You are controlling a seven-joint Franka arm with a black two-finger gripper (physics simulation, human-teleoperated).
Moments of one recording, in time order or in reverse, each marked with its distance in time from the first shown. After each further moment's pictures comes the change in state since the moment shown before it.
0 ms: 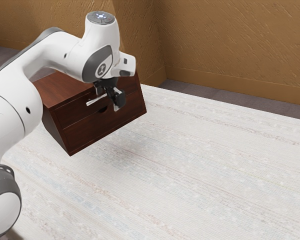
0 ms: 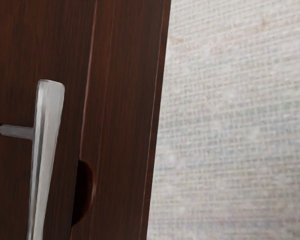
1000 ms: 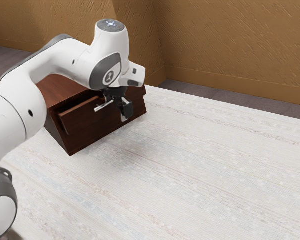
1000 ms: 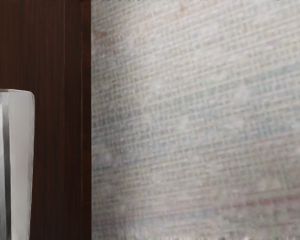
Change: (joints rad) arm -0.034 -0.037 -0.027 -0.096 -0.015 -0.002 0.049
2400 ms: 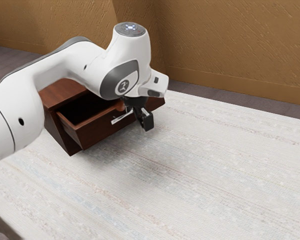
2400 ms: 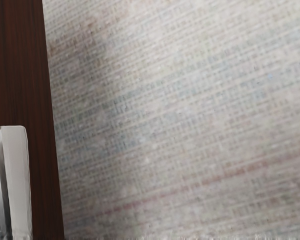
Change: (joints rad) arm -0.116 -0.133 -0.042 -0.174 0.006 0.013 -0.050
